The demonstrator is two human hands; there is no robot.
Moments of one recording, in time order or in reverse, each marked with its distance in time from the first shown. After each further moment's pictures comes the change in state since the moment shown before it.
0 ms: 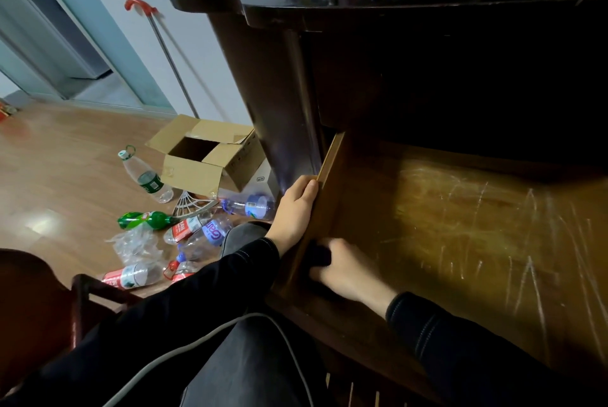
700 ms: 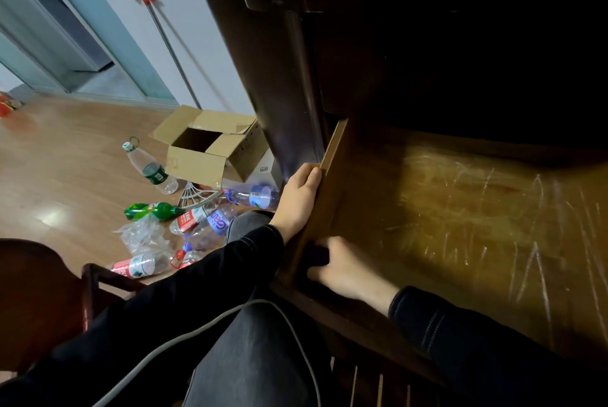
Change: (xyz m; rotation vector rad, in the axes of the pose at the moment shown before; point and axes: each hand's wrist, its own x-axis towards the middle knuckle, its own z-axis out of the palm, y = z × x) left_hand 0.001 -0.001 0.001 0.069 0.024 0.017; right_hand -0.021 -0.015 0.007 0.080 -0.032 0.028
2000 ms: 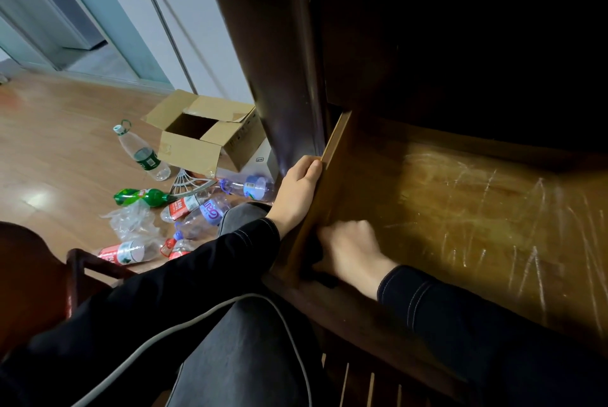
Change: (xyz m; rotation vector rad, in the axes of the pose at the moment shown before) left_hand 0.003 -0.002 -0.001 0.004 0.006 0.002; right_hand 0.045 0.021 -0.005 -0.920 0.128 -0.263
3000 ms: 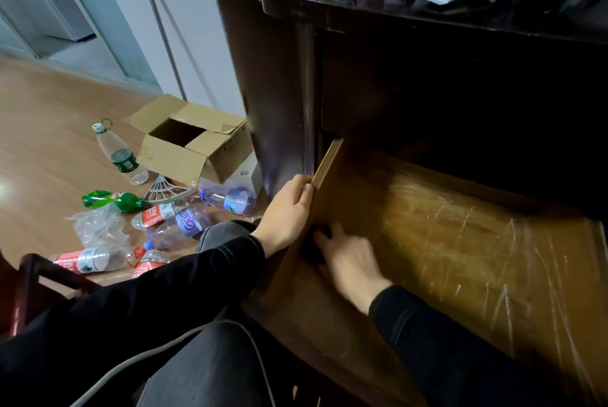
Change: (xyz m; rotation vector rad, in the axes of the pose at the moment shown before) left_hand 0.013 -0.009 0.001 0.192 -0.008 0.133; right_hand 0.002 0.029 -0.004 -0.037 0.059 0.099
